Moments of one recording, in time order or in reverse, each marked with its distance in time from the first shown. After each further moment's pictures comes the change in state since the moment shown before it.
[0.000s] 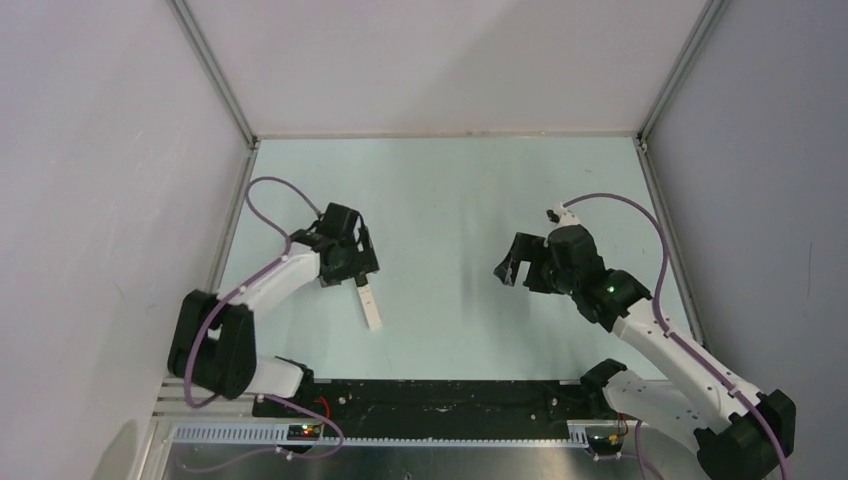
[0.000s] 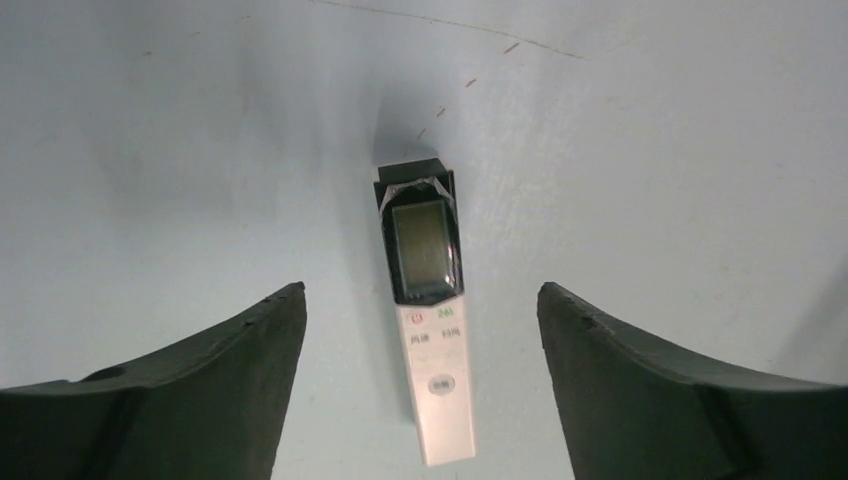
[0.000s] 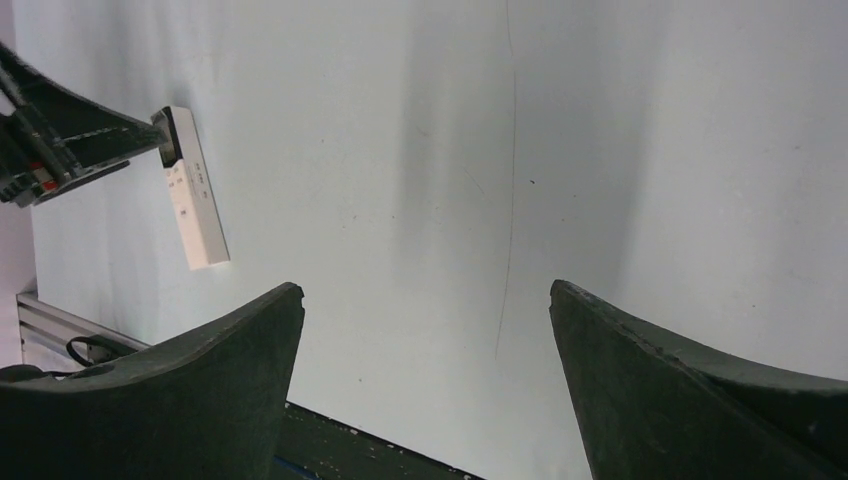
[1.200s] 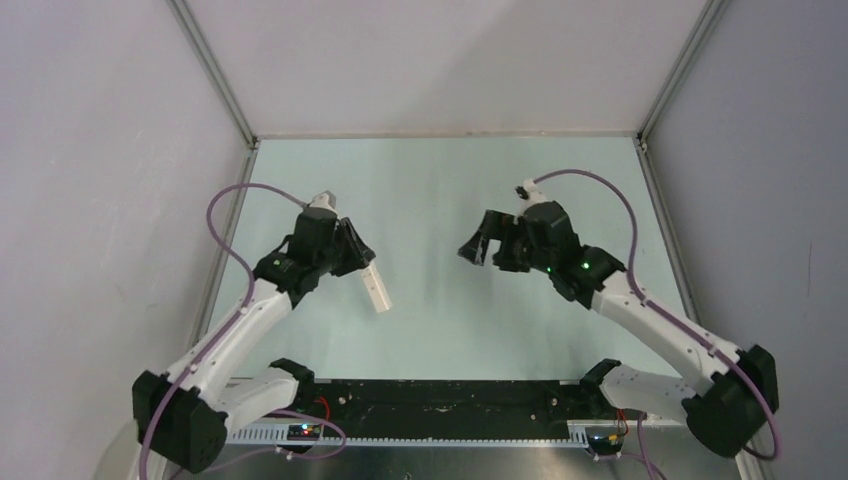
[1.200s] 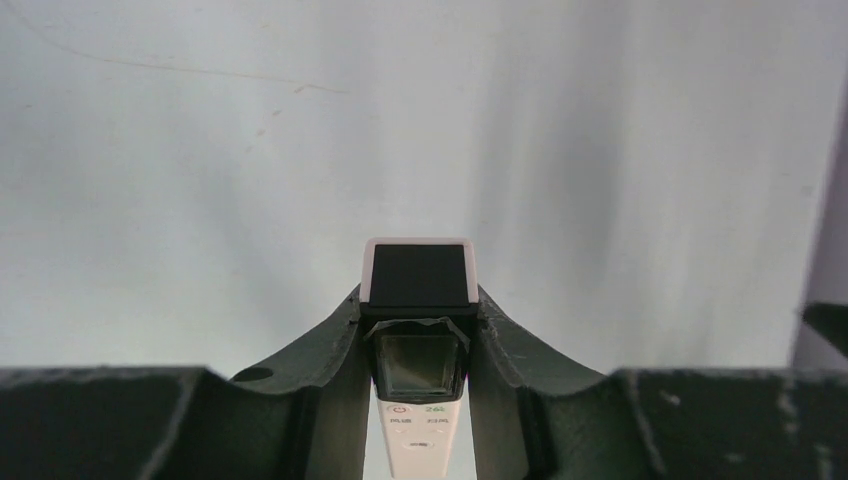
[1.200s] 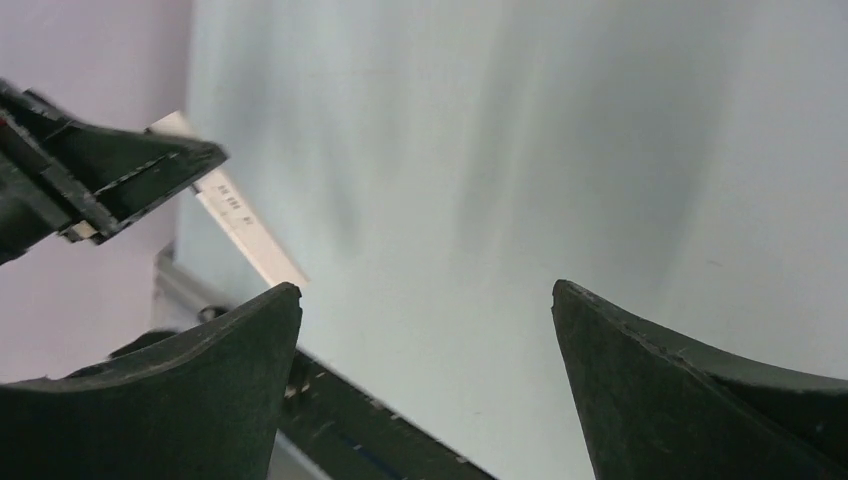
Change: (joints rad) left arm -0.048 -0.440 -0.041 0.061 0.129 -0.099; right arm 0.099 0.224 0.180 0.192 -0.155 0.085
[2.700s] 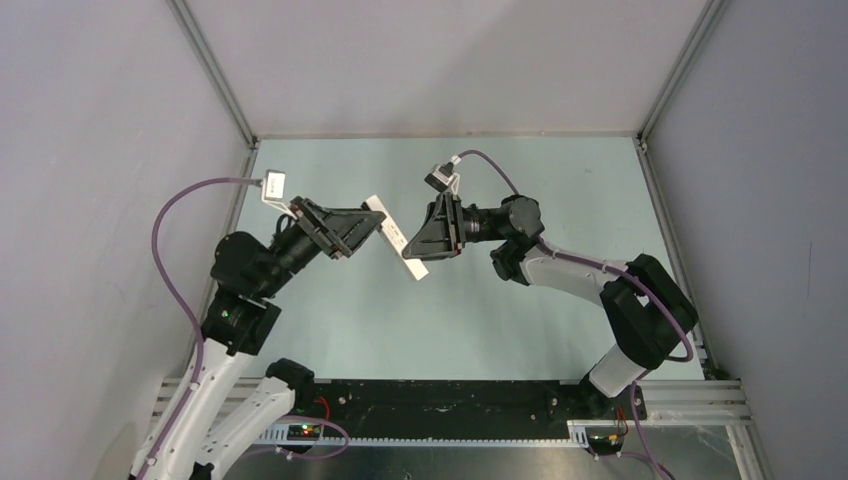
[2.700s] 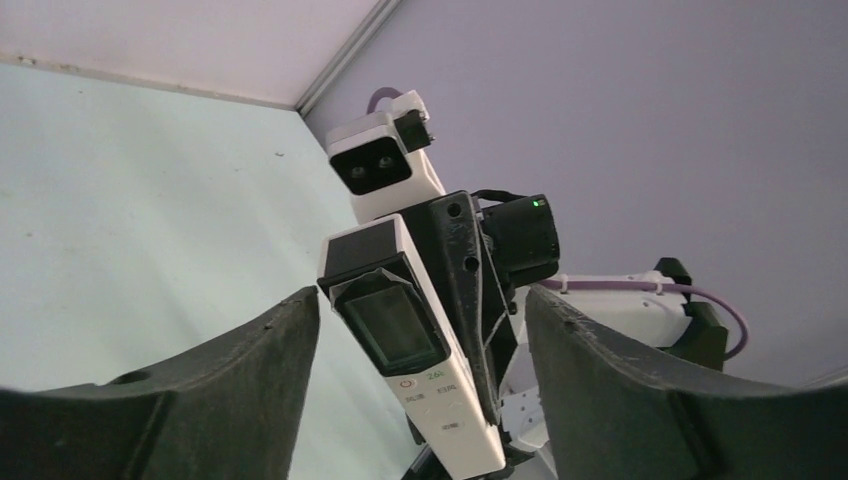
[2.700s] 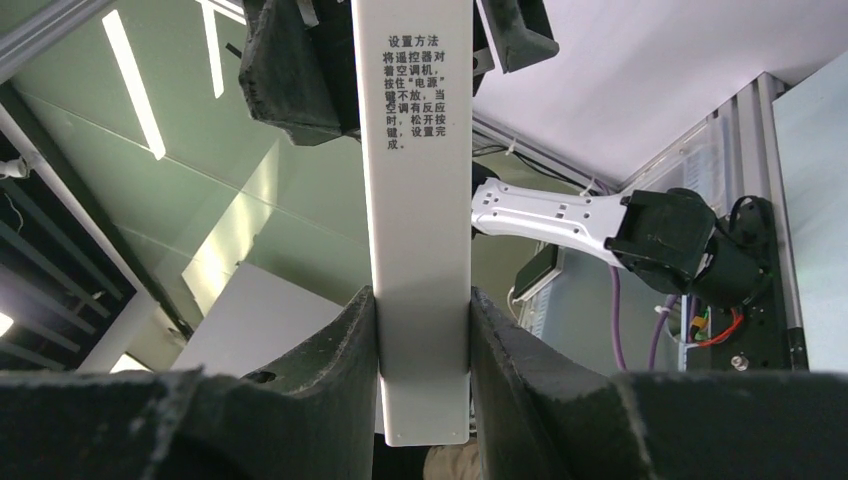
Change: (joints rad) left arm -0.003 -0.326 0.039 0.477 0.372 -0.124; right arm 0.068 0.472 0.030 1.552 -0.880 0.895
